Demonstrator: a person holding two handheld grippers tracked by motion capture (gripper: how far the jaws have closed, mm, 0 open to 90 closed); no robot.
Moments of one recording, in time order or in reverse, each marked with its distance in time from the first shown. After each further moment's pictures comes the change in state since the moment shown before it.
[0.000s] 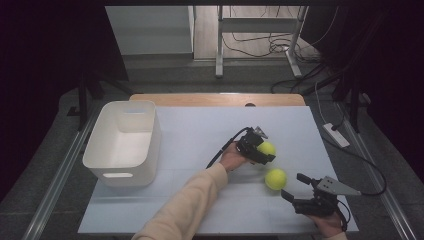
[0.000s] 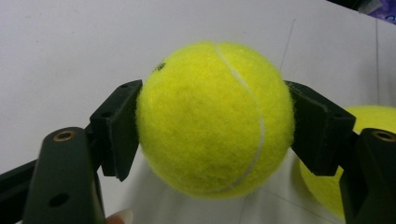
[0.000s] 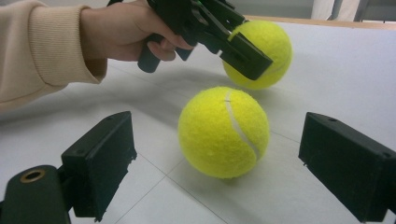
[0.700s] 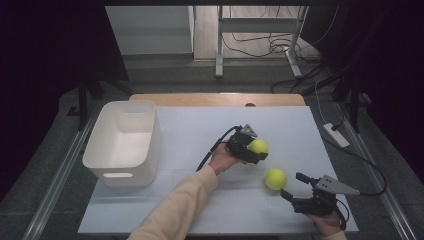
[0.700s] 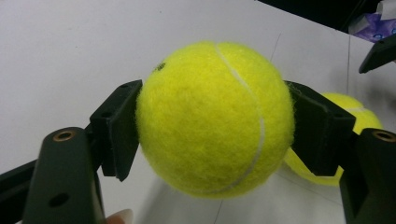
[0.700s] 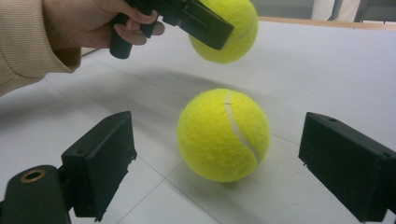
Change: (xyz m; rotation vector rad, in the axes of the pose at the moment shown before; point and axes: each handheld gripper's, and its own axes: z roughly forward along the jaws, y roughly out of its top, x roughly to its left) left arm -0.002 -0.014 -0.041 -0.078 0.021 -0.014; right arm -0.001 0.001 0.003 -0.001 0.000 -0.001
